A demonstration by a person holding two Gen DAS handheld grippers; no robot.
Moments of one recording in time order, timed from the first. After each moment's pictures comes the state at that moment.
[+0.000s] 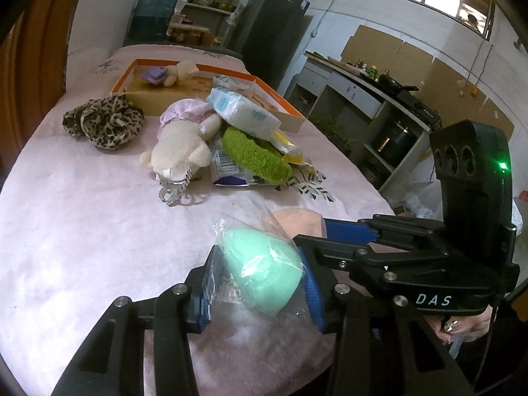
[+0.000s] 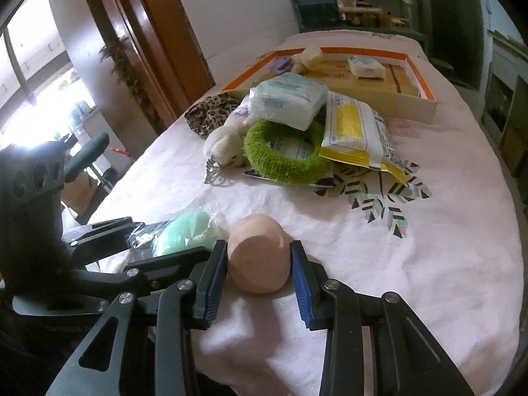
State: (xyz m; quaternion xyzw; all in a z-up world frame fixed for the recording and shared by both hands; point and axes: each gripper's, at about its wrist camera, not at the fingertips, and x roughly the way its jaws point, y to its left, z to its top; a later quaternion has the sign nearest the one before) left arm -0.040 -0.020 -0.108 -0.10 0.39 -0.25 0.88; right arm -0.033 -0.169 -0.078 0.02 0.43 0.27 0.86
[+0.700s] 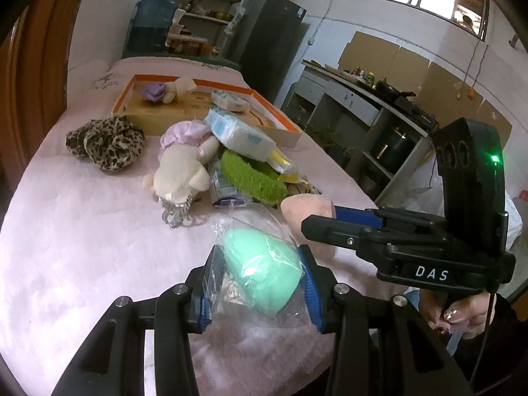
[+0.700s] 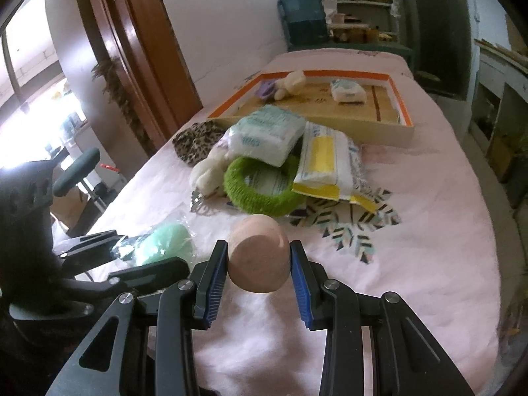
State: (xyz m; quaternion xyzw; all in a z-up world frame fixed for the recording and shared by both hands) left arm -0.038 -0.017 -0.093 -0.09 0.37 -0.25 0.89; right arm -0.026 -0.186 -0.059 0.02 0.40 0.24 0.88
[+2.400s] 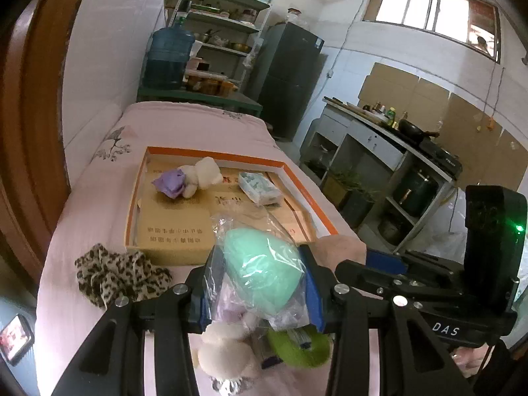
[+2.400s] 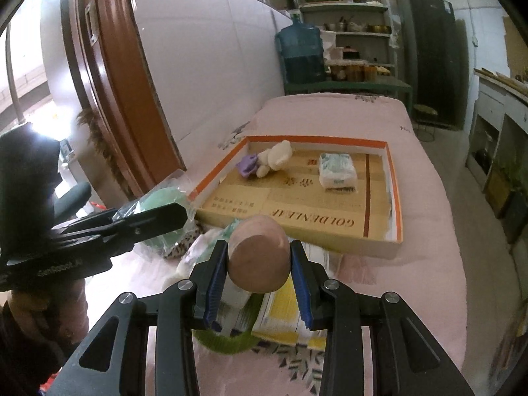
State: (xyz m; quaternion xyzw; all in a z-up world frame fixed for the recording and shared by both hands) left arm 0.079 -0.006 -0.028 -0.10 0.32 -0.20 0.92; right arm 0.065 -0.192 -0.006 0.02 0.34 0.24 0.91
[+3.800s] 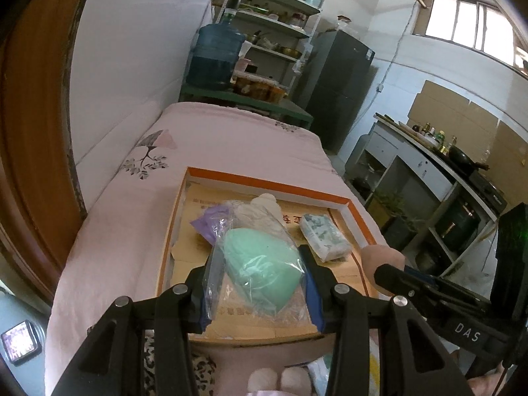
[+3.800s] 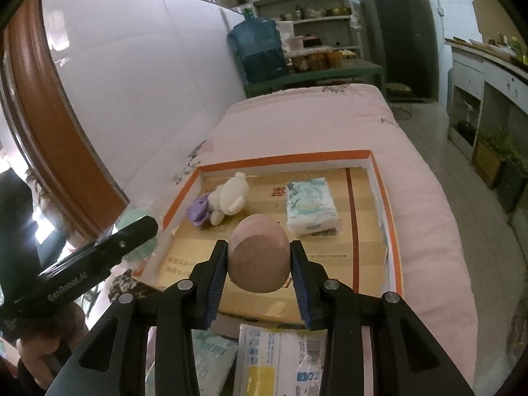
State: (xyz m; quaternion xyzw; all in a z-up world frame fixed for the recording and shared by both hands) left arm 0.180 0.014 -0.037 -0.13 0.33 -0.10 0.93; right arm 0.172 -0.192 -0.012 0.09 0.36 0.17 0.91
